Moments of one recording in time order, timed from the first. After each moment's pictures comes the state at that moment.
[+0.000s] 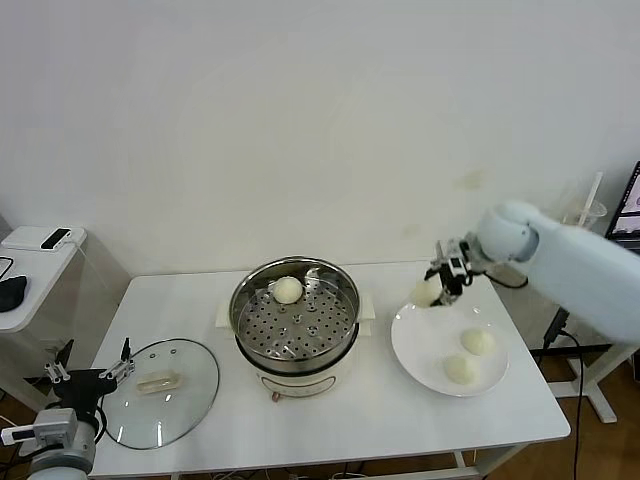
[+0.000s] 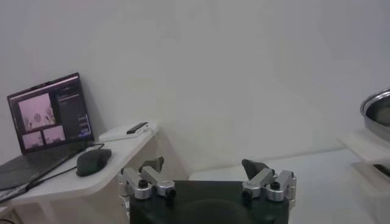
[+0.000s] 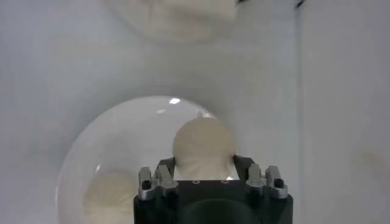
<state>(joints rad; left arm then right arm) 1.60 -1.26 -0.87 -2.16 -0.17 0.31 -0.12 0.39 0.71 -0.95 1.43 0.13 -0.38 -1.06</state>
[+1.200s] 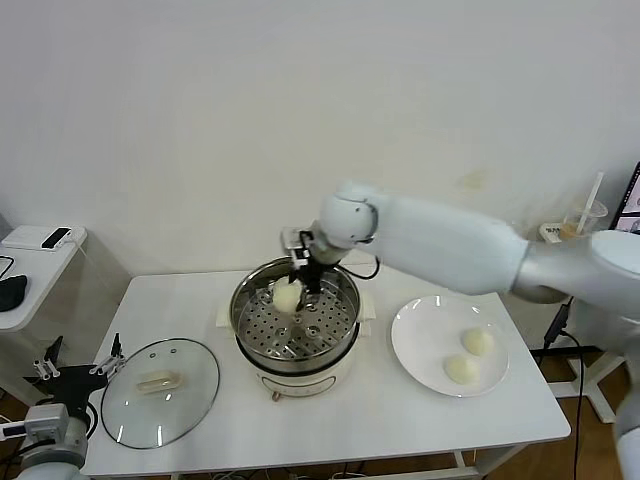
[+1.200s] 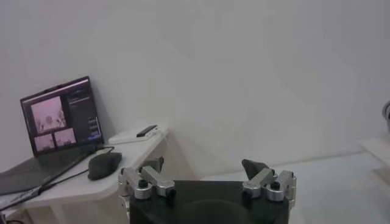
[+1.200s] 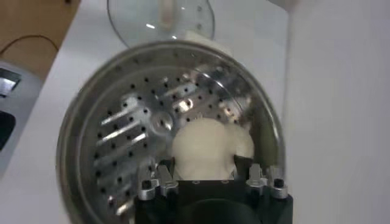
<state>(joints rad) 1.58 -1.26 -0.90 -2.14 -0.18 0.31 -0.12 0.42 1.28 -1.11 1.29 0.37 -0.54 -0.93</state>
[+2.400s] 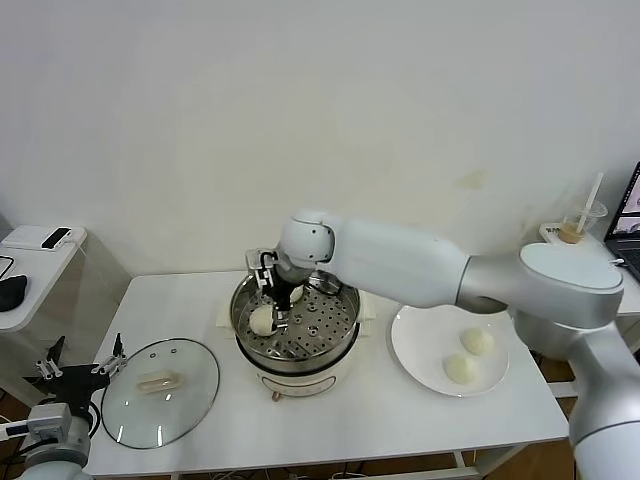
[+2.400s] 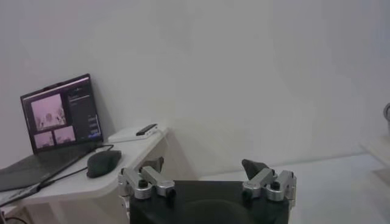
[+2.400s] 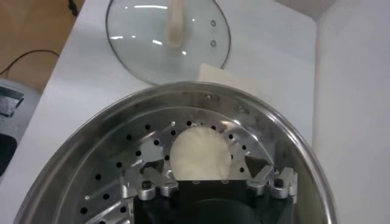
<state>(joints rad) 1.57 -1.26 -0.89 -2.13 -0.17 0.31 -0.12 0.41 1.33 -1.11 1.25 0.33 -0.52 -0.96</state>
